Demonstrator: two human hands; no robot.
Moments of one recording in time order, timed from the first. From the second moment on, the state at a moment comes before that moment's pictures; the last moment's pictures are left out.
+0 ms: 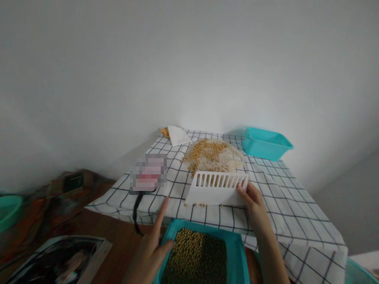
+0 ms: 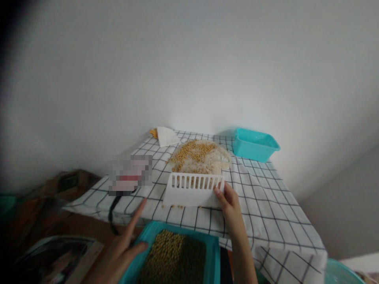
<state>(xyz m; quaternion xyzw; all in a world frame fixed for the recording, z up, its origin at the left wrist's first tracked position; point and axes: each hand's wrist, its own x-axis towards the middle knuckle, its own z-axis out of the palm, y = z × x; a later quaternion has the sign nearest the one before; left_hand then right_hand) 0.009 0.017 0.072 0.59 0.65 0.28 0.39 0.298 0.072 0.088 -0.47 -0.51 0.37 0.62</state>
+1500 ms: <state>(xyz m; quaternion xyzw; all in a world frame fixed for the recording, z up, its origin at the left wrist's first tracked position) 0.009 0.014 0.080 0.59 0.62 0.29 0.43 0.305 0.082 0.076 -0.51 -0.47 0.23 0.68</state>
